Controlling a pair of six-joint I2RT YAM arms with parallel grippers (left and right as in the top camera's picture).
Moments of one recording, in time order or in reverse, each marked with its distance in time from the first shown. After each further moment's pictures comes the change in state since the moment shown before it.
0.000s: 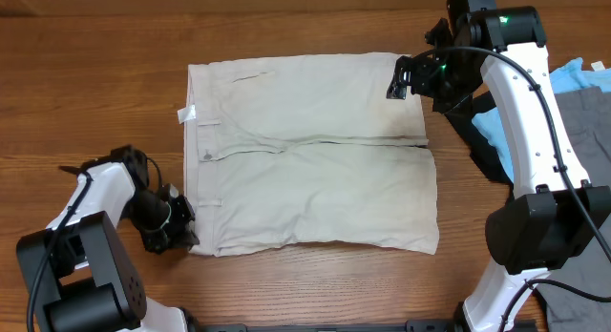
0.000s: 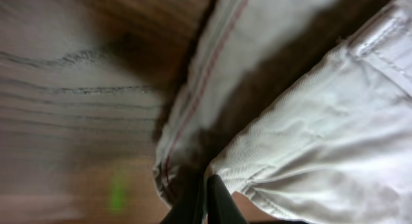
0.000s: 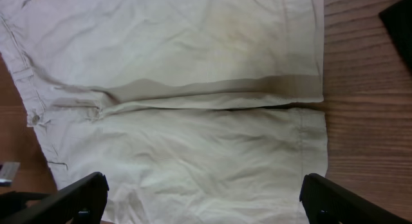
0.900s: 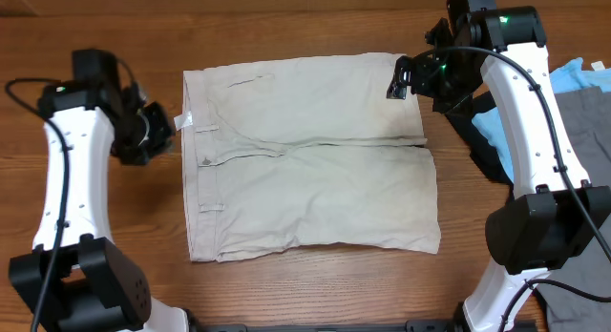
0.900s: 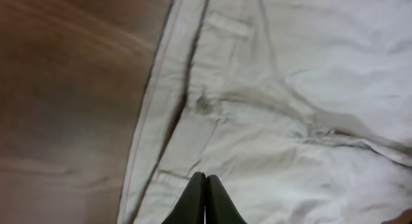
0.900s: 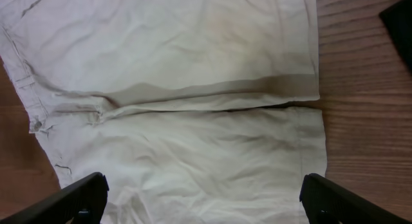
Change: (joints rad) left arm -0.100 -0.002 0.611 -0.092 -0.031 -0.100; right arm 0.000 0.000 0.000 0.000 0.000 0.000
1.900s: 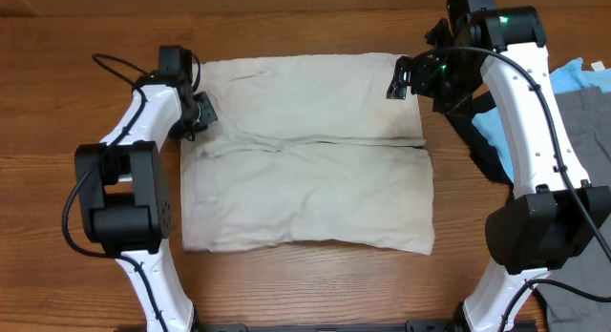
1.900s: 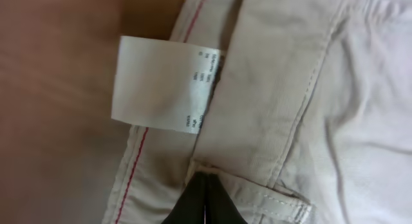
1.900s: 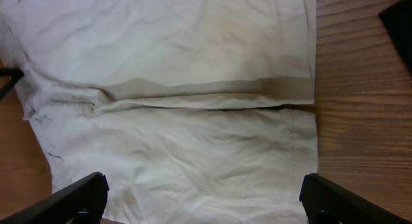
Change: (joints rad) left arm -0.172 0.446 0.024 0.527 -0.293 -0.100; right arm 0.000 0.000 0.000 0.000 0.000 0.000
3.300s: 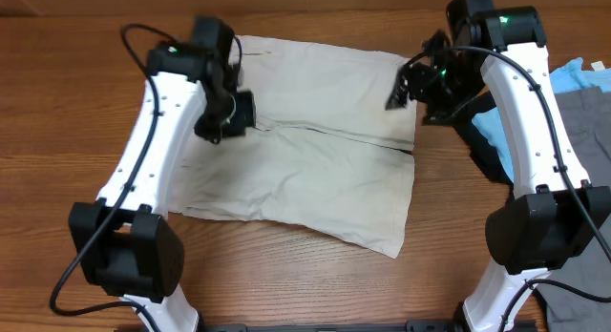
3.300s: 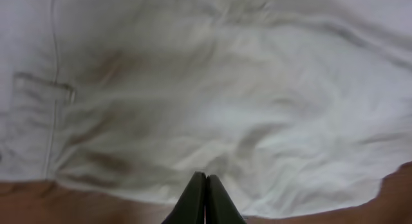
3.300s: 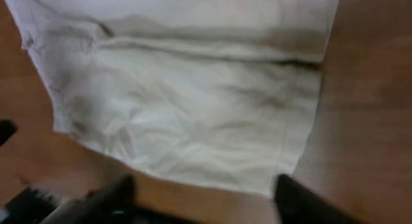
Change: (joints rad) left arm -0.222 -0.273 0.192 -0.662 0.195 0.104; right arm 0.000 0.000 0.000 -0.146 -0.119 0.023
